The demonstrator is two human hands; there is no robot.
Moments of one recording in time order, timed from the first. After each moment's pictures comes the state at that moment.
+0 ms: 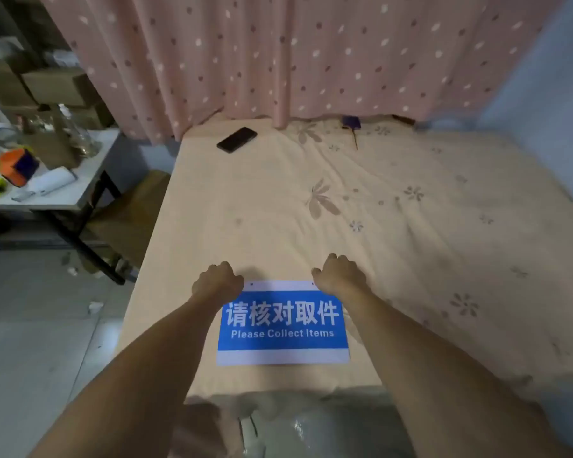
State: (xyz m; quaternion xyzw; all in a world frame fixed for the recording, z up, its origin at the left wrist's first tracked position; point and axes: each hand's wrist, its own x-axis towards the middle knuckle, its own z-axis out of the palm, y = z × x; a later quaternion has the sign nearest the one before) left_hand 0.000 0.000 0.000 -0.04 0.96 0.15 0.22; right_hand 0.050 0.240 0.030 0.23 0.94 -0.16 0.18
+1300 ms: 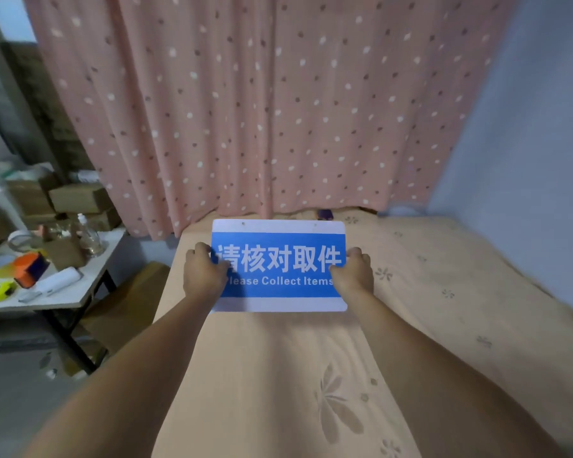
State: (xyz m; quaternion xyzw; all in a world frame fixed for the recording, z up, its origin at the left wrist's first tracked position) left_hand -0.069 0.014 0.198 -0.06 0.89 0.44 -0.09; right_hand 0.009 0.287 0.203 0.31 0.87 -0.35 -0.15
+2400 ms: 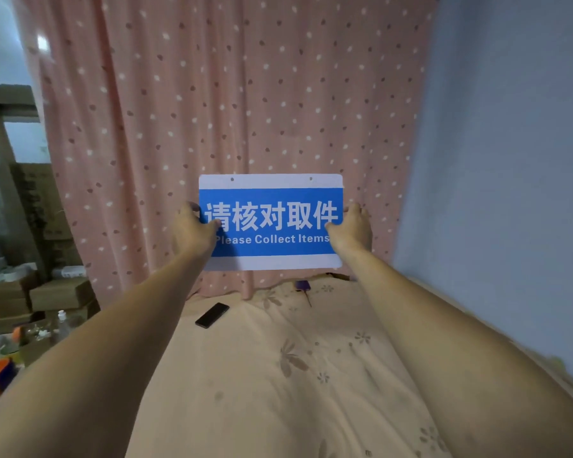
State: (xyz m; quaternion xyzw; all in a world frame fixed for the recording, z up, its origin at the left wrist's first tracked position) left_hand -0.068 0.033 0.463 0.05 0.80 0.55 -0.24; right_hand 0.028 0.299 0.459 0.25 0.81 -0.34 -0.40
